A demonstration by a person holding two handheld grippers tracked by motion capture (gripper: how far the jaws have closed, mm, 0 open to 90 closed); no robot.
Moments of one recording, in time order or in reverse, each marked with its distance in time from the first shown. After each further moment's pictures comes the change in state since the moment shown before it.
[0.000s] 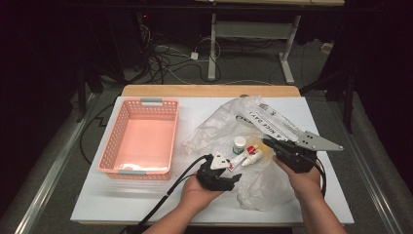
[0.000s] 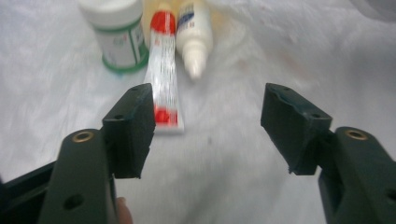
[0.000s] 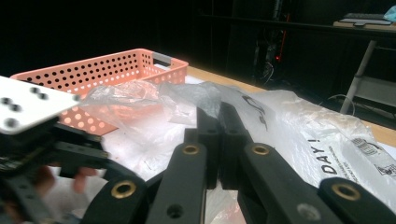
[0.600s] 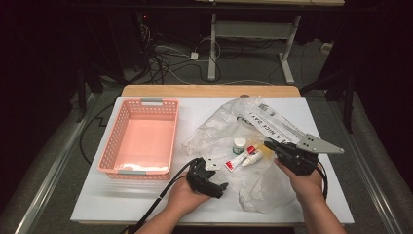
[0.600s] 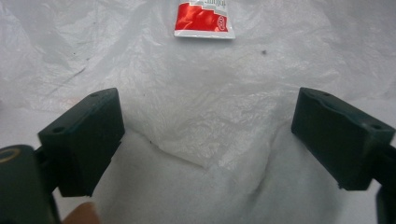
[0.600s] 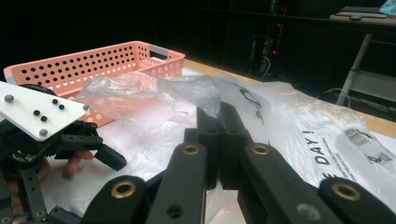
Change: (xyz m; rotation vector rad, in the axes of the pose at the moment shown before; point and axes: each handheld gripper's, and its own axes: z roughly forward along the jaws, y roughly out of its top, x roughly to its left) left arm 0.019 -0.020 0.004 0.197 0.066 -0.011; right arm 0.000 -0.006 -0.005 0.023 -0.016 -0.001
